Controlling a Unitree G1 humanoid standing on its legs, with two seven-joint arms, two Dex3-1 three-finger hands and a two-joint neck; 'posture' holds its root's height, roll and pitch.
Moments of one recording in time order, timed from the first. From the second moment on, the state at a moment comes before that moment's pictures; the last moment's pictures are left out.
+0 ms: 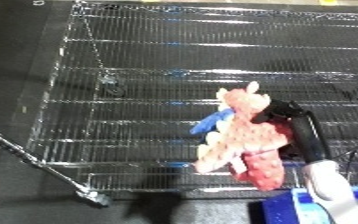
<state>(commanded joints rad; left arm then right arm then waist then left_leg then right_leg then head) 0.20 0.37 -0.26 0.21 -0.47 -0.15 0.18 -0.55 -0.75 0.15 0.30 0.01 -0.09 -0.38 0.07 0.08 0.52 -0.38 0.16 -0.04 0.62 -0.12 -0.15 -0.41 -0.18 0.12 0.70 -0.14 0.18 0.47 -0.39</state>
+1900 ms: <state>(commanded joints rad) 0.16 0.37 -0.30 0.20 -0.49 -0.19 0.14 -0.08 -0.72 -0.54 0.56 0.29 -0.23 -0.65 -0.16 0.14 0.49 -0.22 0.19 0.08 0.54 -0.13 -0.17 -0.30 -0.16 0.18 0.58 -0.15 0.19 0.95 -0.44</state>
